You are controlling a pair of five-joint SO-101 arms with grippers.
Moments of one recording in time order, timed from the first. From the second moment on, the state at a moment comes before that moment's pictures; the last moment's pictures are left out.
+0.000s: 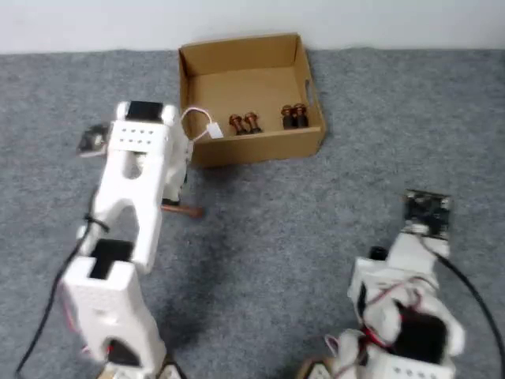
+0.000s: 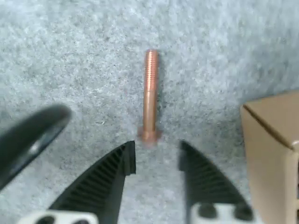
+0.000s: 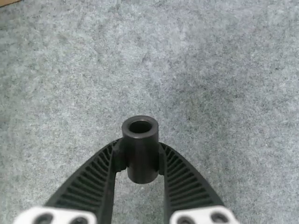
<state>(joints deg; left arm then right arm) 3.2 22.8 -16.1 98.7 96.0 8.6 -79.7 53.6 91.0 -1.5</state>
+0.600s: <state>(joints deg) 0.4 22.8 -16.5 98.9 20.2 8.8 -79.7 53.6 91.0 -1.5</state>
